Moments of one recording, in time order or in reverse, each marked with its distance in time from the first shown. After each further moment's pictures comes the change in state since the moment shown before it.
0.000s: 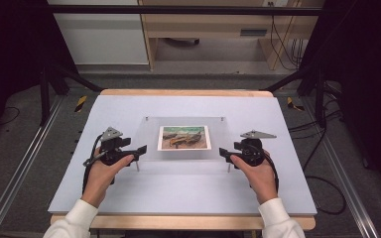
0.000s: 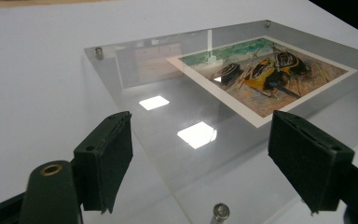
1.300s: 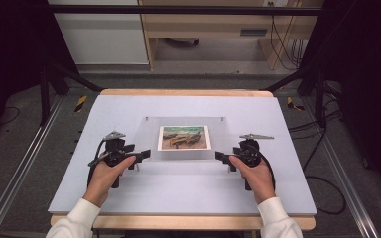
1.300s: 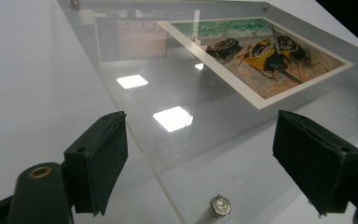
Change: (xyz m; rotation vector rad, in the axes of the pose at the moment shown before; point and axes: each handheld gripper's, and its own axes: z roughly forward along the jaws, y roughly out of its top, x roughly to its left) left arm 0.005 -0.011 0.018 0.075 -0.068 -0.129; right arm -0.010 -0.012 0.019 0.051 0.087 0.149
